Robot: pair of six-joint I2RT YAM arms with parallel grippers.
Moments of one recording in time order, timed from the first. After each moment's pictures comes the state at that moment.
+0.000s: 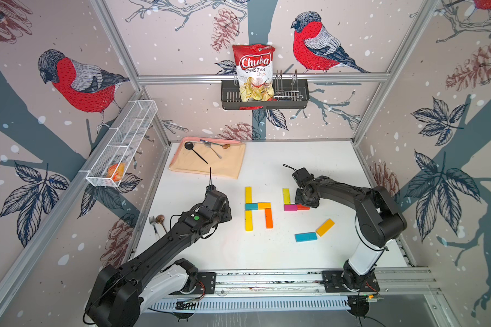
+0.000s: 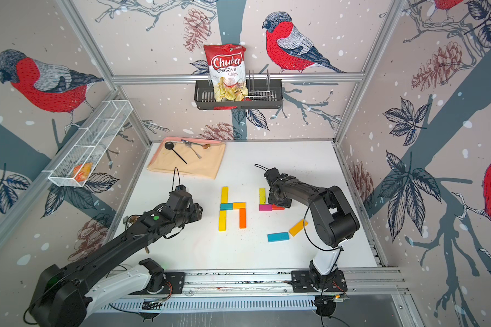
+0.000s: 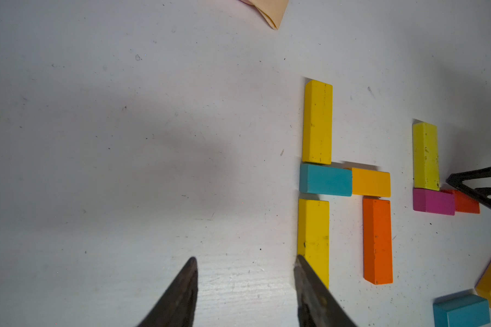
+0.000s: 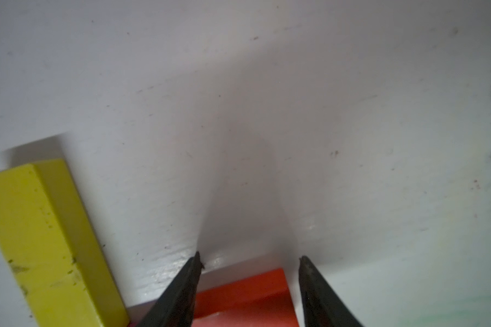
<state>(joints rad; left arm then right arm) -0.55 1.02 0.62 -0.52 -0.12 -0.70 0.51 1.76 1.04 -0.62 0.20 0.65</state>
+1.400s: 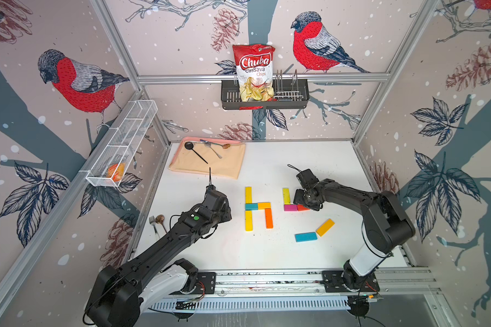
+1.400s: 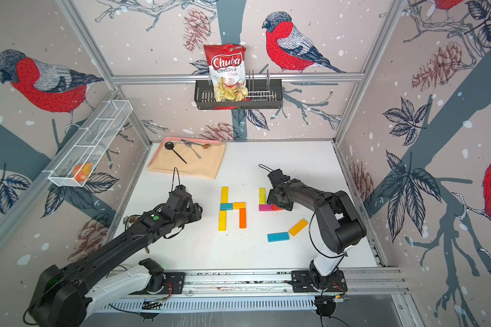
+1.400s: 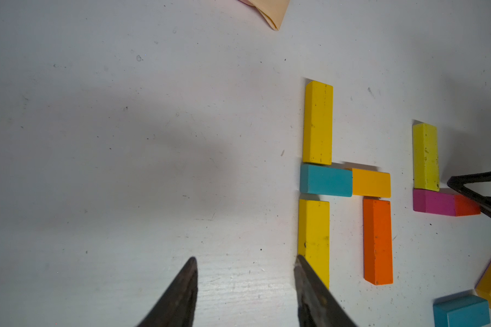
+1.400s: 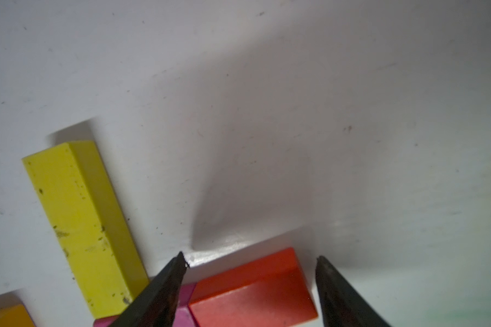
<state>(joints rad) -0.55 1.02 0.62 -0.52 -0.12 -0.70 0.49 1.69 0.97 -0.55 0.10 0.69</state>
